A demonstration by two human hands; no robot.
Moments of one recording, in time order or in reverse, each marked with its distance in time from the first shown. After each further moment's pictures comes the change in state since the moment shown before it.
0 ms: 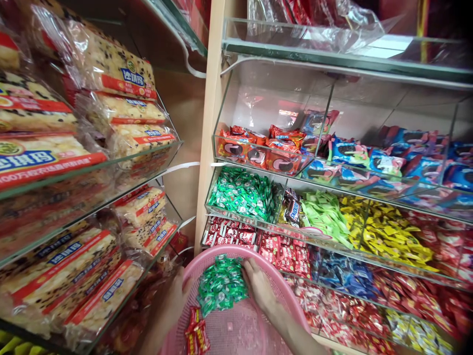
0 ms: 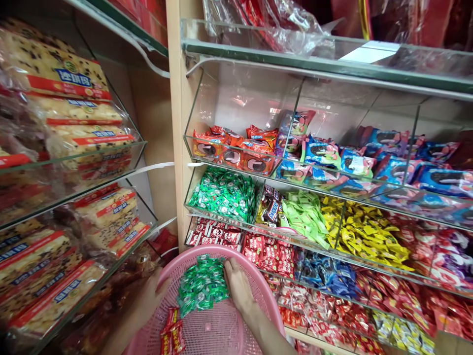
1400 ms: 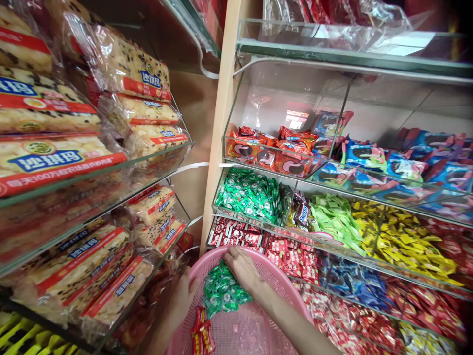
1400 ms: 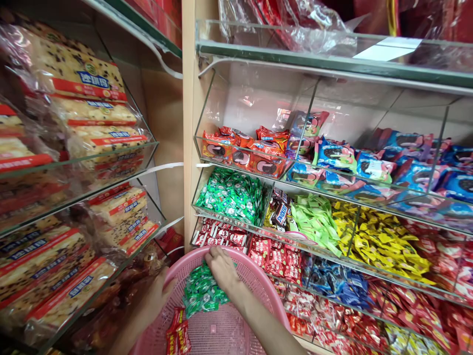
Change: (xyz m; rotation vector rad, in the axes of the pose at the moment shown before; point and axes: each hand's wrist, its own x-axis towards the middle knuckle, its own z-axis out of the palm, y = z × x) left_hand 0.000 -0.005 0.009 -0.032 0.012 -0.006; right_hand 0.067 -0.067 0.003 -0.402 -0.327 -0.298
